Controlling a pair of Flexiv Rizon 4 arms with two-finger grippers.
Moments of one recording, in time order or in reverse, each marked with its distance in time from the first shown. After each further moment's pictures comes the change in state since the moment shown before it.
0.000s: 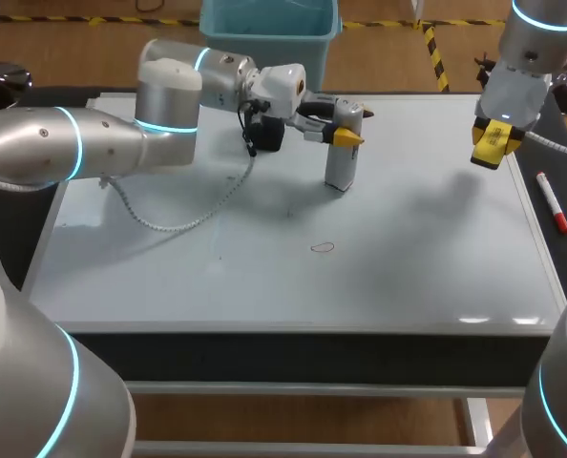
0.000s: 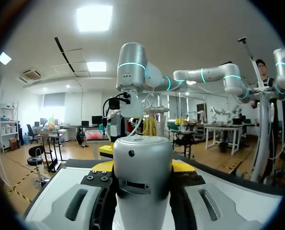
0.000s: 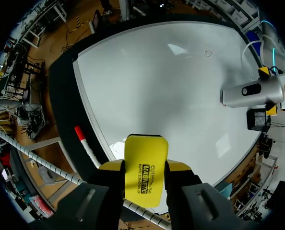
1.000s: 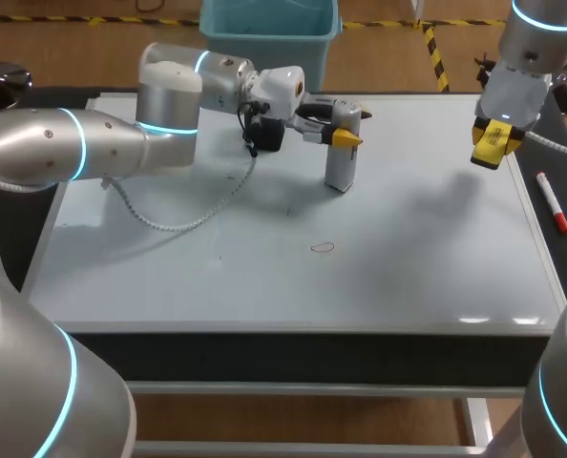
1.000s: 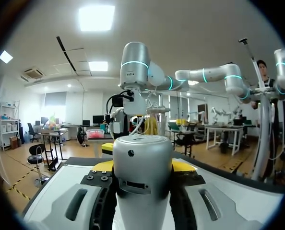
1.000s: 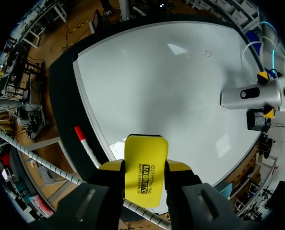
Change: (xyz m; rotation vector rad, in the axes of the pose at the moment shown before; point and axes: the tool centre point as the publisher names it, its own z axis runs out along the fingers) left arm -0.006 0.008 -0.005 -0.001 -0.007 -0.011; right arm 0.000 0.000 0.000 0.000 0.000 0.000
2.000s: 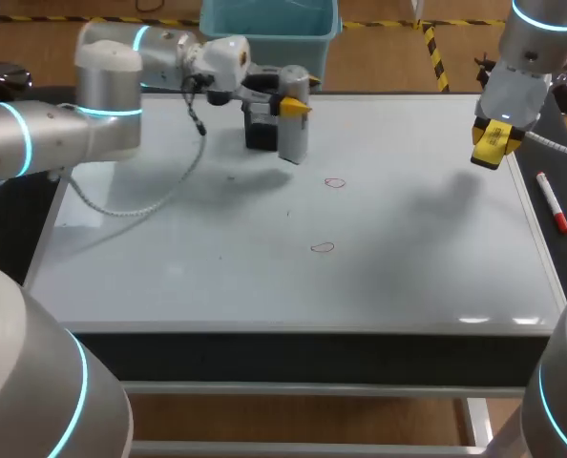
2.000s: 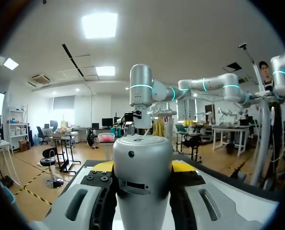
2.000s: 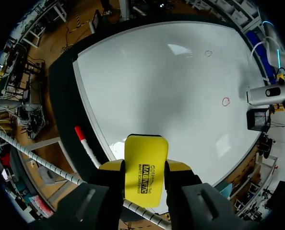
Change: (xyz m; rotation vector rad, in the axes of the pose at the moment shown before) left arm 0.004 -0.053 -0.108 0.013 -0.092 0.023; right arm 0.000 0.000 0.000 0.000 0.000 0.000
